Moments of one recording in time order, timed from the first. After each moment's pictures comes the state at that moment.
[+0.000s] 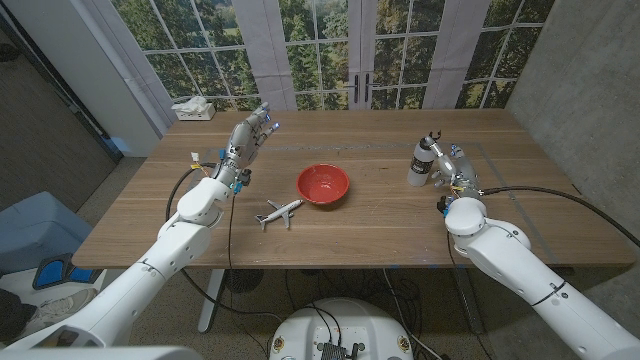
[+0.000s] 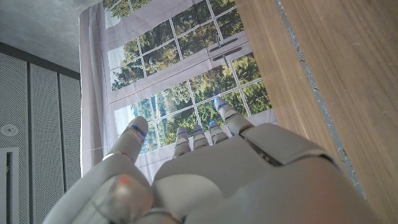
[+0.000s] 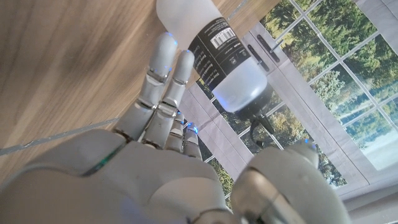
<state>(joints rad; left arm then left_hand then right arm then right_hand) 0.99 0.62 0.30 -1.58 -0.64 -0.38 -0.04 0.10 0.11 0.69 -0.05 0.20 0.02 -0.11 0.18 0.17 -0.04 -0.08 0.18 0.17 -0.09 -0.04 0.18 0.17 0.17 -0.04 0.20 0.17 -1.18 -0.64 -0.30 -2.04 0.26 -0.47 -0.73 0.28 -0.12 -0.17 0.07 0.34 0.13 -0.08 0.20 0.19 0.20 0.04 0.21 0.21 0.81 -0.03 0.53 1.04 0.82 0.04 1.27 0.17</state>
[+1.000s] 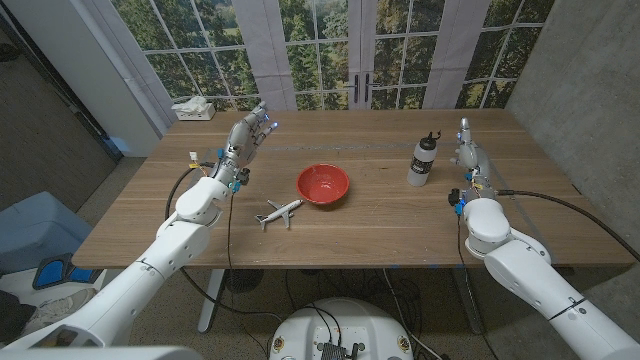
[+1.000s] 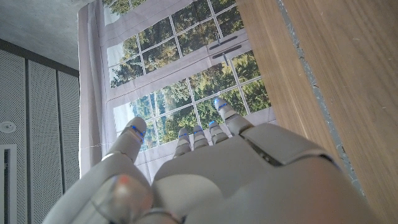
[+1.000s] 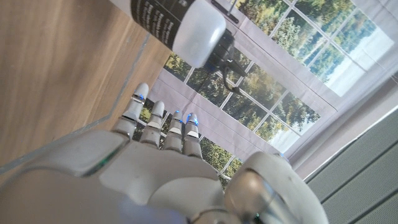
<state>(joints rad) 0.98 0.62 0.29 -1.58 -0.65 -0.37 -0.04 0.10 0.11 0.67 -0.07 0.20 -0.02 -0.05 0.17 0.17 -0.06 -0.09 0.18 0.17 -0.09 -0.04 0.18 0.17 0.15 -0.04 0.19 0.17 -1.24 -0.61 -0.19 -1.95 0.34 -0.06 -0.60 0.30 0.04 -0.19 0.09 0.33 0.25 0.01 0.20 0.19 0.19 0.02 0.20 0.20 0.11 0.05 0.18 0.68 0.09 0.14 0.62 0.16</state>
